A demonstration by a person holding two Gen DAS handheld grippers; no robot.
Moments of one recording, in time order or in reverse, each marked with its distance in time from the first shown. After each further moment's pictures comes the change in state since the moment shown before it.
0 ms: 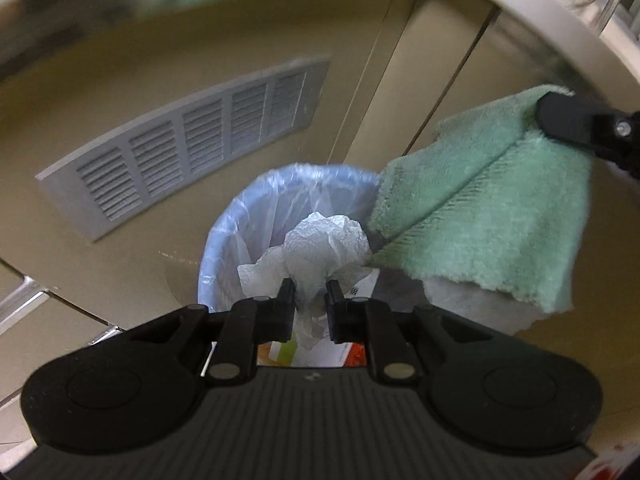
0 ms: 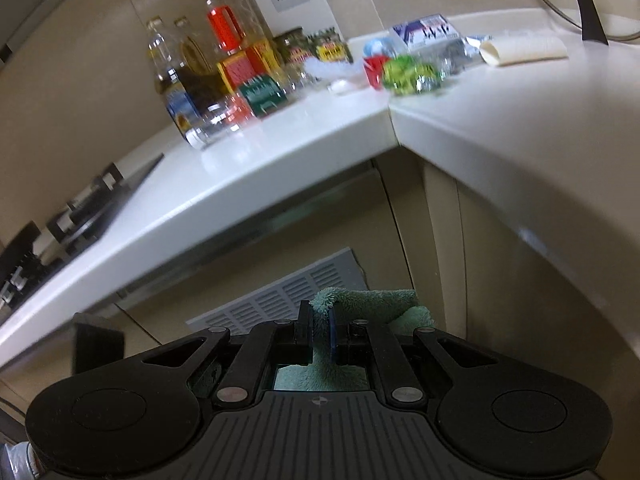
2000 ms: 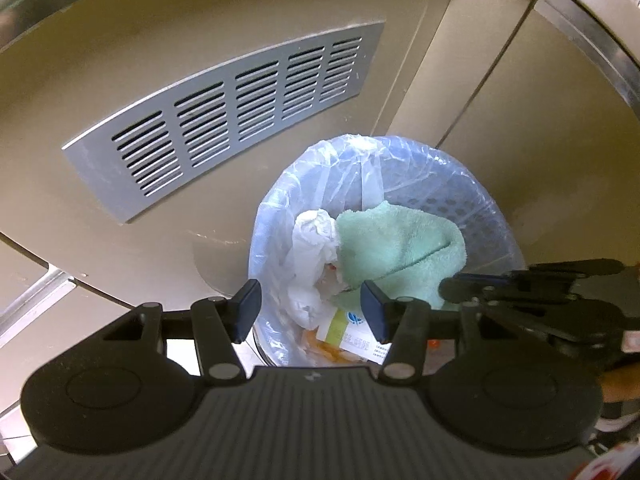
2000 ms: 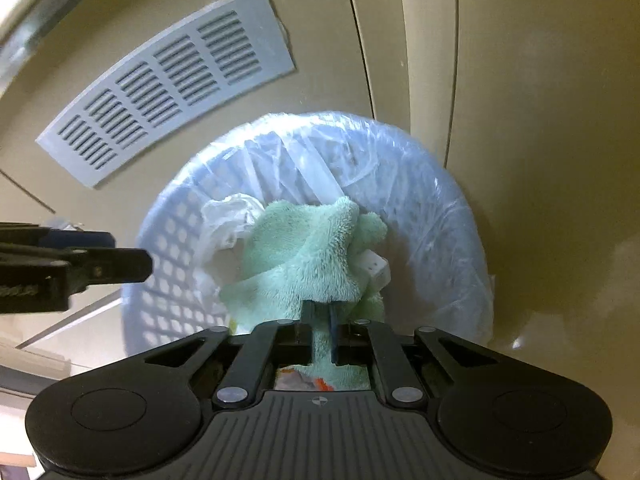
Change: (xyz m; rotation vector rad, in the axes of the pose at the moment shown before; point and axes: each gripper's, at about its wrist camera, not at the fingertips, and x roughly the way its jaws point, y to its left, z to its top) left arm 0.013 0.024 -0.011 -0.002 0.051 0.074; right arm 0.107 -0.047 -0.090 -0.038 0.395 -0.159
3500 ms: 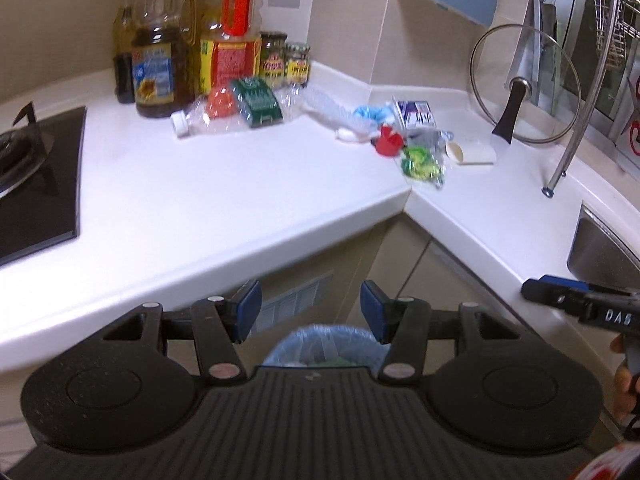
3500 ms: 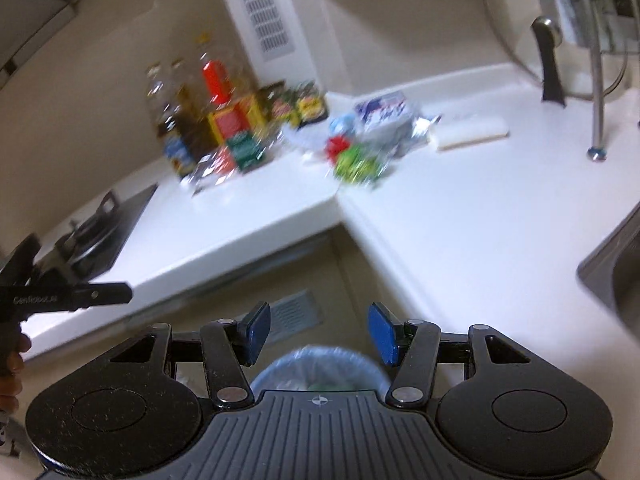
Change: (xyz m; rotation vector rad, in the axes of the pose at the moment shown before) left arm -0.237 -0.042 0.064 -0.045 -0.420 0.039; right arm -0.265 -0.015 0.055 0.005 -0.481 0.073
